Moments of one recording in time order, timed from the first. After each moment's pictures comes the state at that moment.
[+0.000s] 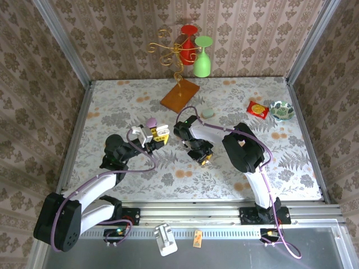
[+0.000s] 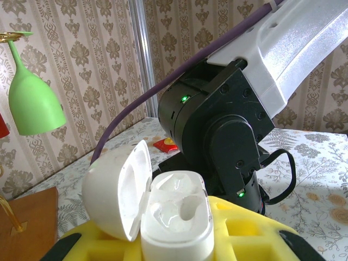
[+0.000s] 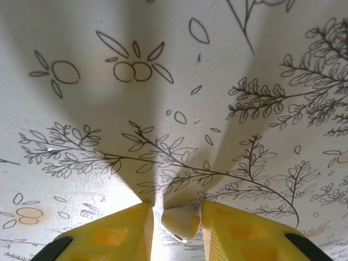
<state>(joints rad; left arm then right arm) -0.42 1.05 0.35 0.79 0.76 0.05 0.74 2.18 1.61 -1.30 0.15 0.10</state>
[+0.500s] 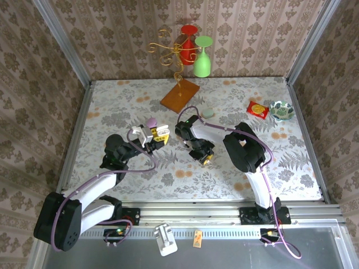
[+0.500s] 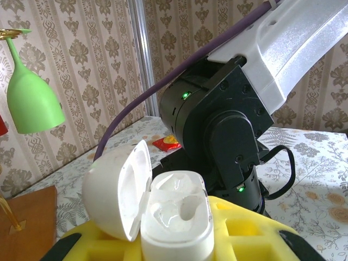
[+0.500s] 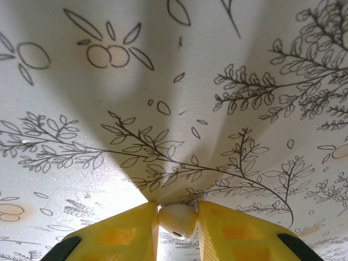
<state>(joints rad) -0.42 1.05 0.35 0.79 0.76 0.05 0.72 2.16 1.59 -1.29 0.16 0.08</state>
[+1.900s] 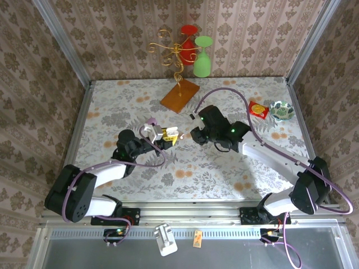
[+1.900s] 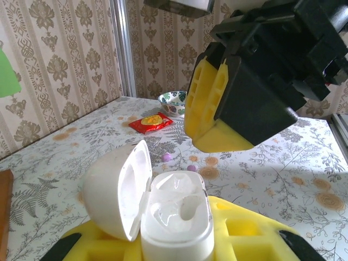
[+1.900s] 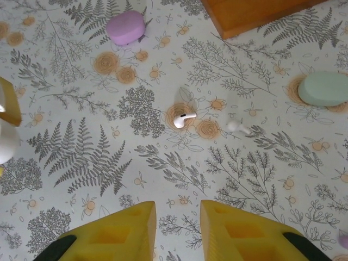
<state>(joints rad) -0.48 1.33 0.40 0.93 0.79 0.04 0.71 1.43 1.18 -0.57 0.08 0.16</state>
